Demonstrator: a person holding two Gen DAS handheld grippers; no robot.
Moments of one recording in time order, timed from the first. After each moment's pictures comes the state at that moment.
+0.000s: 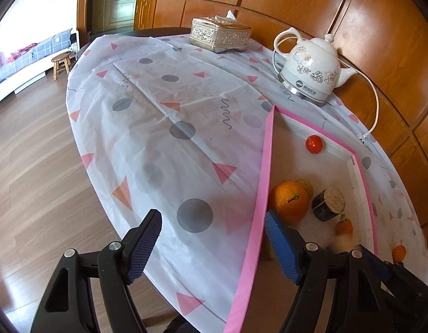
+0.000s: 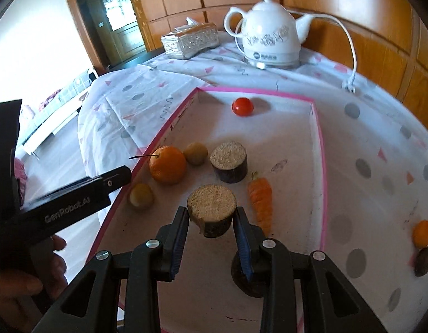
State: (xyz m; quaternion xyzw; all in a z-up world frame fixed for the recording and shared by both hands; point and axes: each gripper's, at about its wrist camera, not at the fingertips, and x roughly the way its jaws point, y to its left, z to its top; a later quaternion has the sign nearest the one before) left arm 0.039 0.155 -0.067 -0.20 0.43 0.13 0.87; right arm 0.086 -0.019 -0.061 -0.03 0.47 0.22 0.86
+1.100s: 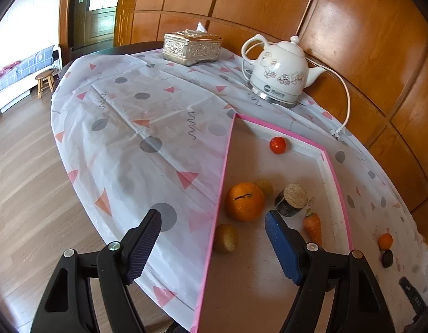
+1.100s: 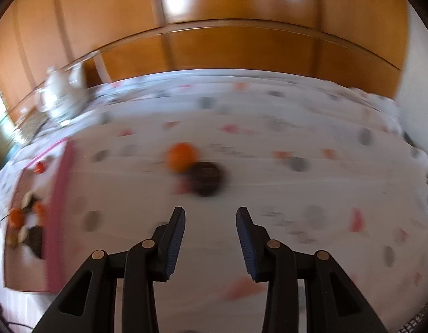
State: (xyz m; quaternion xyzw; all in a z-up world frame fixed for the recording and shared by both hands) left arm 0.033 0.127 -0.042 -0.17 0.41 0.08 0.89; right arm 0.001 -0.277 -0.052 0.10 0.41 -0.16 0.89
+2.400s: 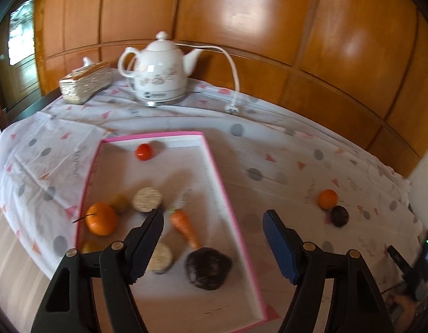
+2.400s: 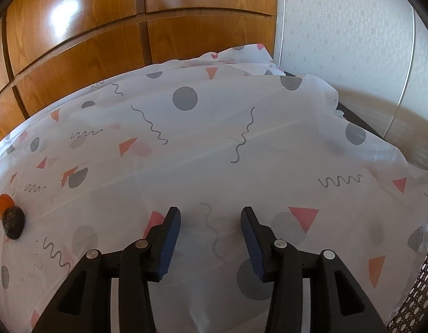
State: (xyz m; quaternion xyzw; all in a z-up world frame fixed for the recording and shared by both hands) left arm 0.048 -0.021 -0.002 -0.04 0.39 -0.10 0.91; right arm -0.068 -0.440 -0.103 0.18 0.36 -0.39 0.83
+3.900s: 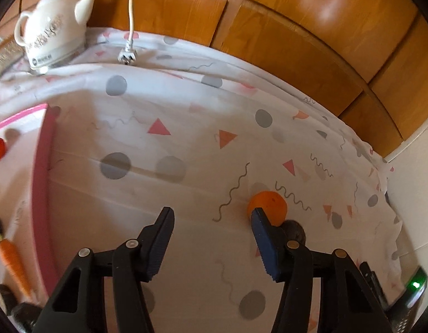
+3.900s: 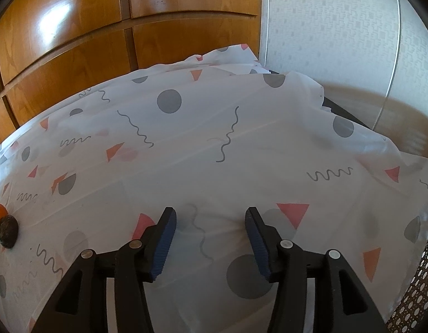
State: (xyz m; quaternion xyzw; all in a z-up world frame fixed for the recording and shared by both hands) left arm 0.142 -0.178 -0.063 -0.07 0.50 -0.21 0.84; right arm -0.074 -0.442 -0.105 0.19 0.35 -0.42 0.82
